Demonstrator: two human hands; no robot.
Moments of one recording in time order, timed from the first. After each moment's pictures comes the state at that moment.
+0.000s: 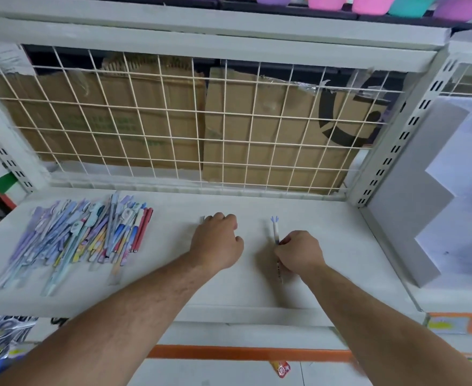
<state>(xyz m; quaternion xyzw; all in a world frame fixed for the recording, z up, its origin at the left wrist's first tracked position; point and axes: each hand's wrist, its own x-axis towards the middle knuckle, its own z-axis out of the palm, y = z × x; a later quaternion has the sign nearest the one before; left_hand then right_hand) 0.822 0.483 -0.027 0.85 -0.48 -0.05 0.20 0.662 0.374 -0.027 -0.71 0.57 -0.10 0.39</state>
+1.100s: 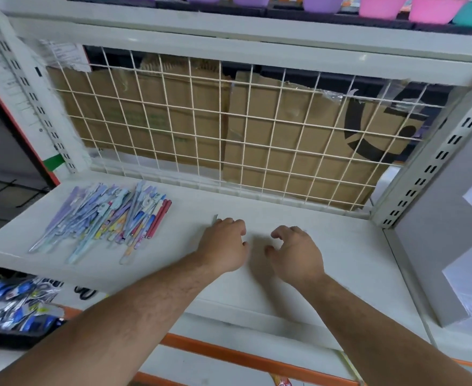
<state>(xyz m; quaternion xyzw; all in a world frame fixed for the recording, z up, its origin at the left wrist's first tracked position) 0.808 0.483 -0.032 0.87 -0.45 -0.06 0.20 0.670 0.376 -0.021 -0.89 0.39 -0.11 0.21</state>
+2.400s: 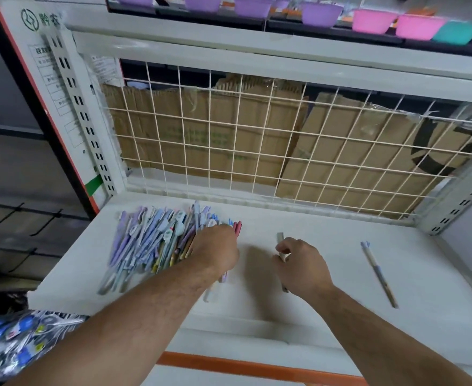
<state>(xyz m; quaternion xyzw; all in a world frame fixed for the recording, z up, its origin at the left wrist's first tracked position) 0.970 0.590 -0.013 0.90 -0.43 -0.05 0.07 0.801 0.497 -0.011 -0.86 0.44 -0.09 0.25</state>
